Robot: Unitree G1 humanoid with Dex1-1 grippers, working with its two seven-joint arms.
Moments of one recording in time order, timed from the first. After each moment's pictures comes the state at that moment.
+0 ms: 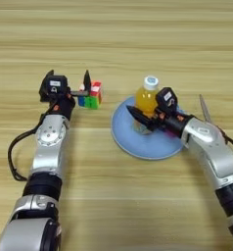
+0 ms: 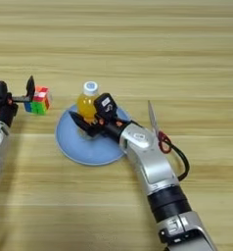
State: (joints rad) left arm -0.38 0.10 0.13 0.54 -0.08 -0.33 -0.08; right arm -0.30 -0.12 0.18 0.14 0.16 0.13 0.55
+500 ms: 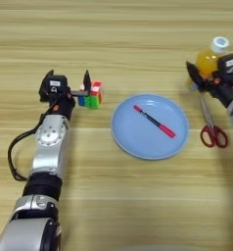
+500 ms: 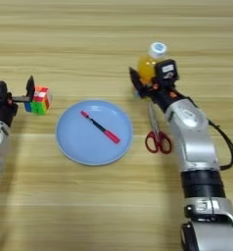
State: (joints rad) left arm -0.38 0.10 0.13 0.54 -0.08 -0.33 -0.08; right arm -0.39 -0.29 -0.17 0.25 0.17 0.07 0.35
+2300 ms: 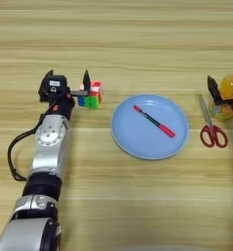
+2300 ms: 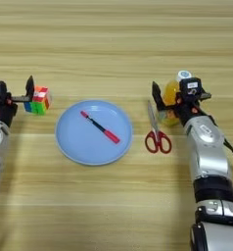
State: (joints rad) left arm -0.38 0.10 0.14 0.54 -0.08 -0.33 -0.08; right arm -0.38 -0.31 -0.20 0.40 0.16 -0.10 0.31
